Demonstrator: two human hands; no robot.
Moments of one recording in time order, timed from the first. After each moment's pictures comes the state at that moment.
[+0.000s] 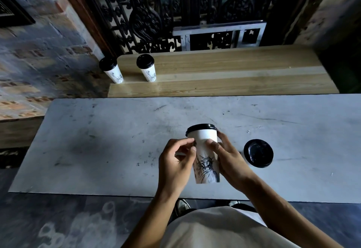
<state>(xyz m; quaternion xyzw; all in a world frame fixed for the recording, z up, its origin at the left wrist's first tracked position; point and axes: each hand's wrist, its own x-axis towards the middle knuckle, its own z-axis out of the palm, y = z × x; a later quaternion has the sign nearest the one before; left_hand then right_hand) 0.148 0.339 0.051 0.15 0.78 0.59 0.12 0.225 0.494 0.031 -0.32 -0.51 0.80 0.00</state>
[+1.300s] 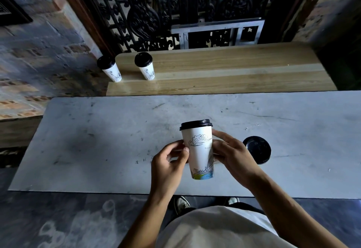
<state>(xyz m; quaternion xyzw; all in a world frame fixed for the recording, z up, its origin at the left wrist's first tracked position) 0.154 0.323 0.040 0.08 0.74 0.64 0.16 0.235 0.510 0.031 -0.26 -0.53 0.80 0.03</state>
